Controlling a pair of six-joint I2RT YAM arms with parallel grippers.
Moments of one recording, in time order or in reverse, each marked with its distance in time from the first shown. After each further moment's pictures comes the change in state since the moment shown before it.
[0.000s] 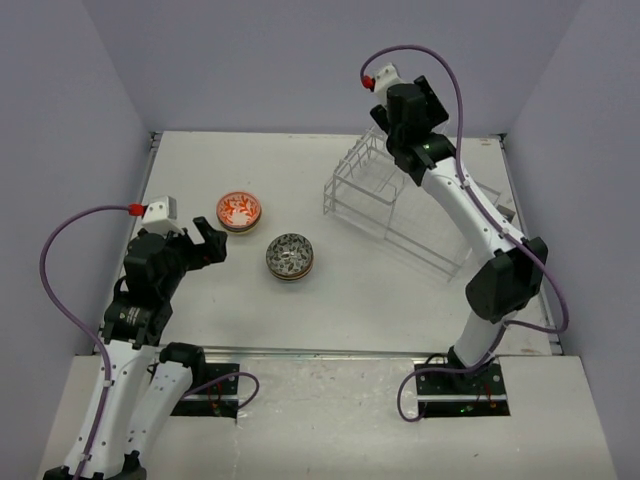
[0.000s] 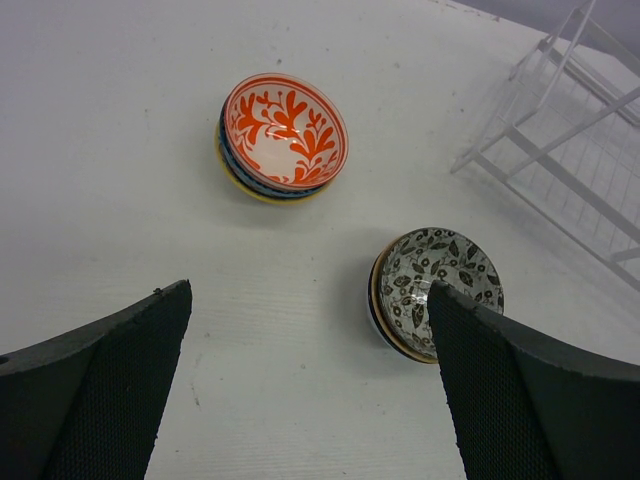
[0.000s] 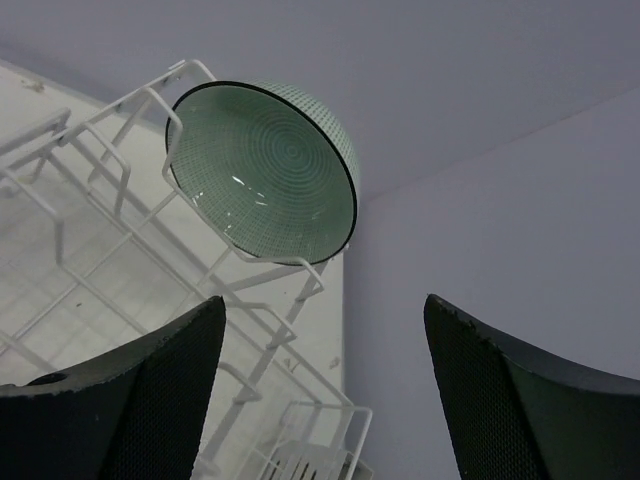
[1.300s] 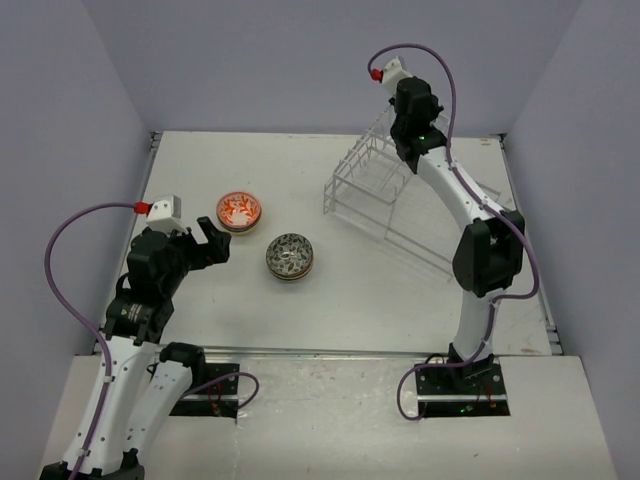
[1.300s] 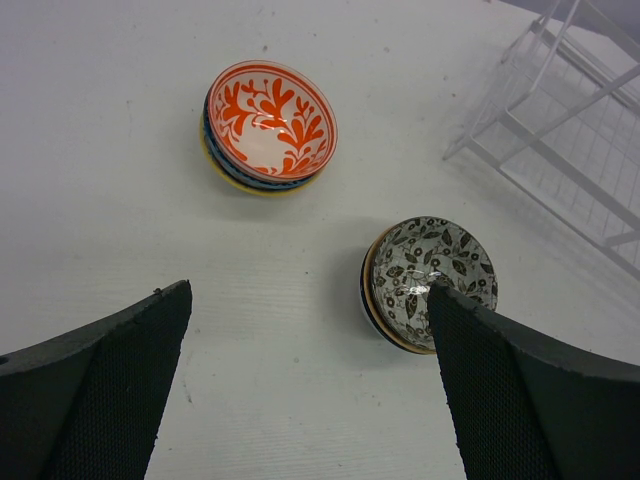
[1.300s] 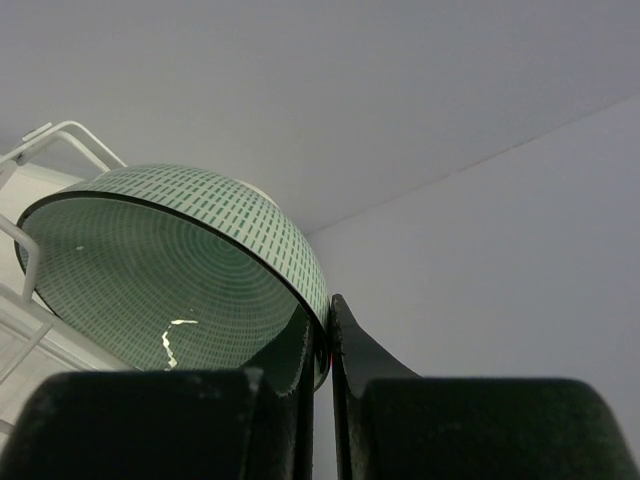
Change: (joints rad) left arm -0.013 0.021 0.000 0.000 0.026 0.001; right arm -0.134 0.233 0.055 0.338 0.004 -0.225
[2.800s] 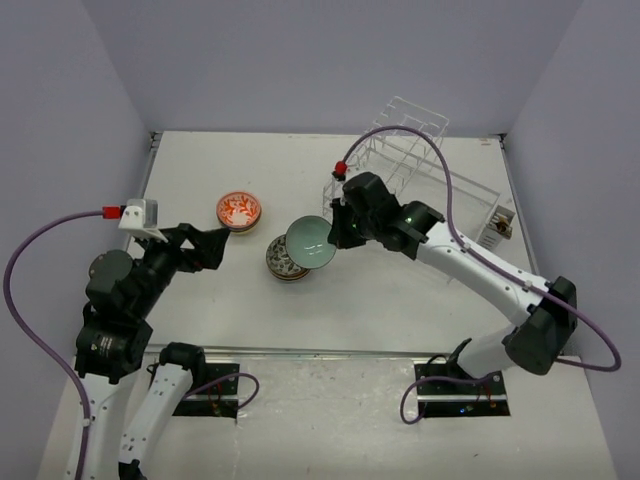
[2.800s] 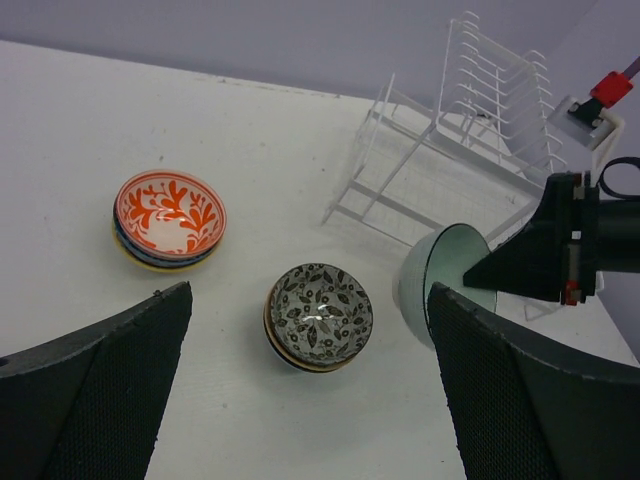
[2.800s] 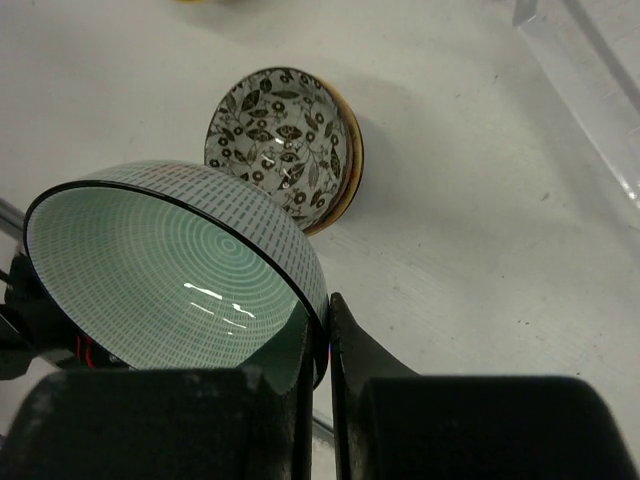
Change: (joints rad) left arm -0.001 -0.116 0.182 -0.029 0.185 -0.021; right arm 0.478 -0.563 -0.524 -0.596 -0.634 1.264
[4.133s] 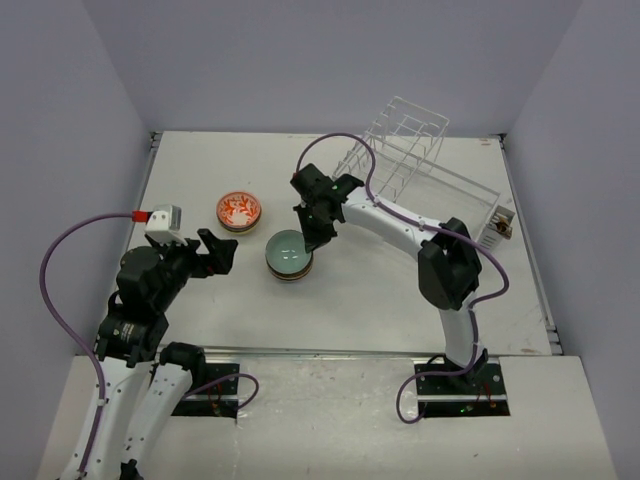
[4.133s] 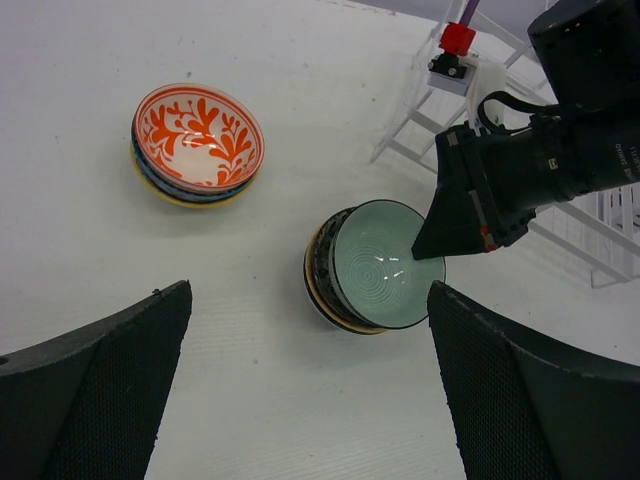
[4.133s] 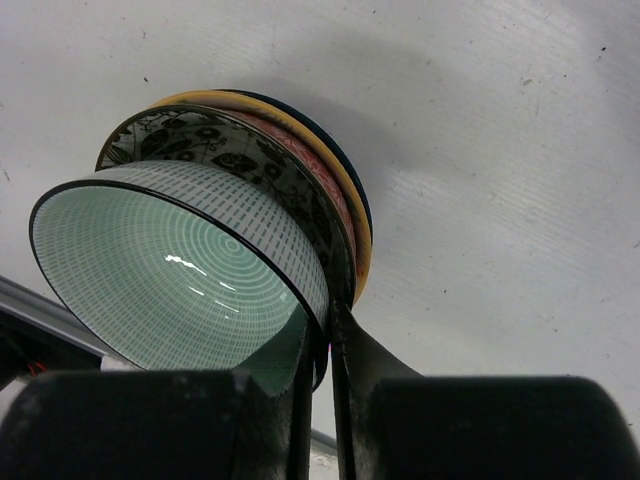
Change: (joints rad) left arm -0.025 -0.001 -0.188 0.028 -0.066 0.029; right arm -0.013 0.624 0.441 -0.264 -0.132 0.012
